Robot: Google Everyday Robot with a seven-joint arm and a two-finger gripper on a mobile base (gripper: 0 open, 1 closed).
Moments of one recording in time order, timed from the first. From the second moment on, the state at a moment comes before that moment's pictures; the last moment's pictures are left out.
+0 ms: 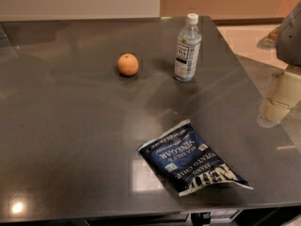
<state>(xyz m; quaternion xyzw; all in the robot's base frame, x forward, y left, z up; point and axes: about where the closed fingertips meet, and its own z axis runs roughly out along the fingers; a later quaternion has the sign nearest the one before) 0.438 -0.217 0.976 -0.60 0.78 -0.03 0.16</state>
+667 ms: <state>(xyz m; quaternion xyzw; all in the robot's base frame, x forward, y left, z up) 0.454 -0.217 0.972 -0.58 0.79 -0.02 0.17</state>
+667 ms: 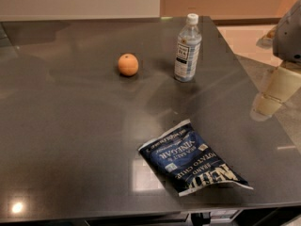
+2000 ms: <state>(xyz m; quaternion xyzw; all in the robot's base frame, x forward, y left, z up) 0.600 -0.203 0.945 -0.46 0.83 0.05 0.32</state>
